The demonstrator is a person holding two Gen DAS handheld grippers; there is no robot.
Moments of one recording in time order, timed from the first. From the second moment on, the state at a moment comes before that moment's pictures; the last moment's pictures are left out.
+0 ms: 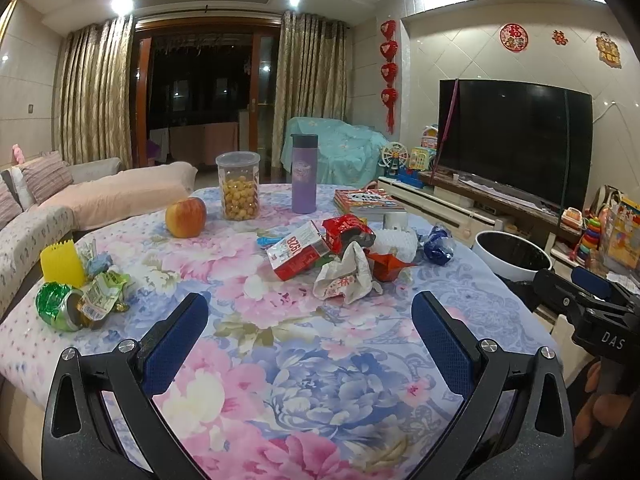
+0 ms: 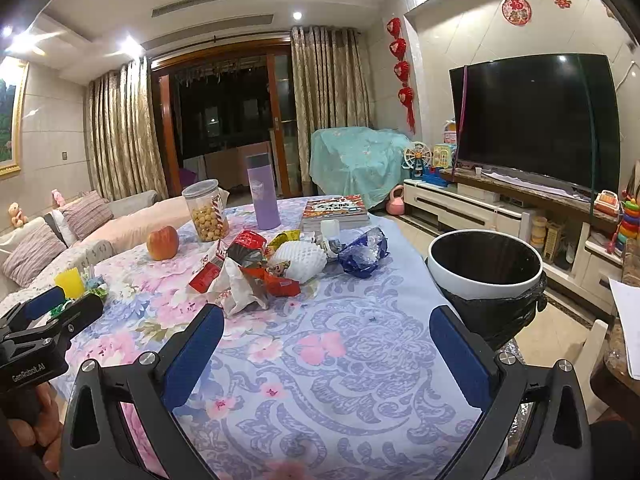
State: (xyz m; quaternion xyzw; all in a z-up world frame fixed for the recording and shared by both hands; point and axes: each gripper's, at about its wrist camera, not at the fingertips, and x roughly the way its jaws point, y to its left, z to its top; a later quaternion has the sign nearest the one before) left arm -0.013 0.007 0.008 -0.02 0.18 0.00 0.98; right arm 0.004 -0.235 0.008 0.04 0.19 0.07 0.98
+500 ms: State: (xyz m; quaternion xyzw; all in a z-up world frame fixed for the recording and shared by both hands) left arm -0.012 0.008 0.007 -0.02 0.18 0.00 0.98; right arm 0.004 -0.233 0.009 0.04 0.19 0.08 0.98
